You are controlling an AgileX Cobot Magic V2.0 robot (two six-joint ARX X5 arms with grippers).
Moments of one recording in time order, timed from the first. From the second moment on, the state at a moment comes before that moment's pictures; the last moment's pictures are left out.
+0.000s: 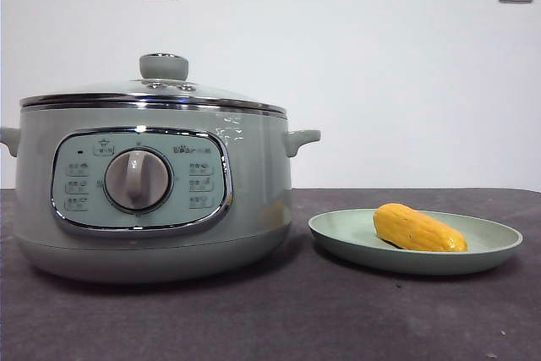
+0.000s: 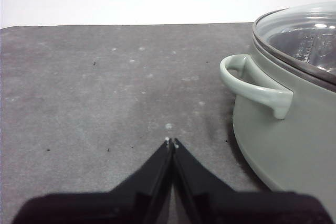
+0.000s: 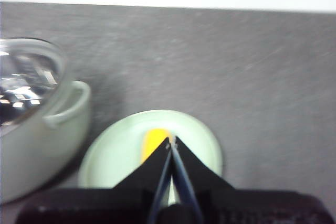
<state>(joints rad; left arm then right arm) -0.02 0.00 0.02 -0.19 -0.05 -0.02 0.37 0.53 0.63 -0.43 0.10 0.03</state>
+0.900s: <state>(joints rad) -0.02 0.01 0.02 -0.19 -0.05 -0.02 0.05 0.00 0.04 -0.09 -0.08 -0.05</state>
